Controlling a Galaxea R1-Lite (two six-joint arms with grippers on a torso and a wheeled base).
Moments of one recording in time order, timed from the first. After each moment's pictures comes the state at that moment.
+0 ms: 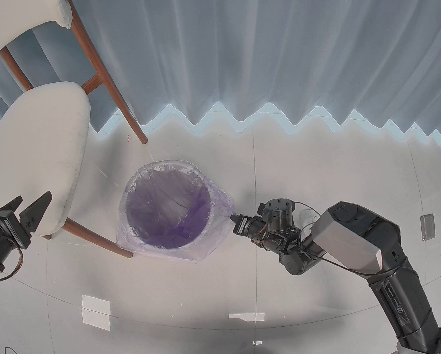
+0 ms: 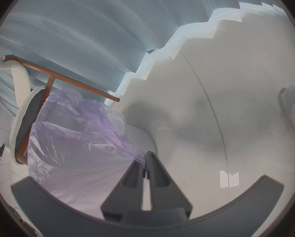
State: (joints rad) left arm 0.03 1.00 -0.30 -0.65 -0.13 -0.19; right arm 0.53 2.75 -1.53 -0.94 0.12 0.61
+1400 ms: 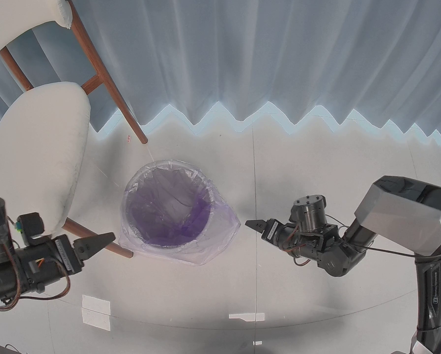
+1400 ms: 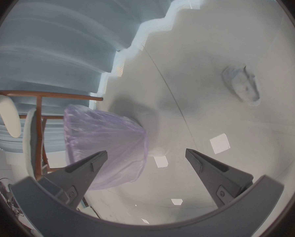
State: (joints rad) left arm -0.28 1.19 -0.35 -0.45 -0.16 -0.56; right arm 0.51 2.38 -1.02 -0.83 0.09 0.82
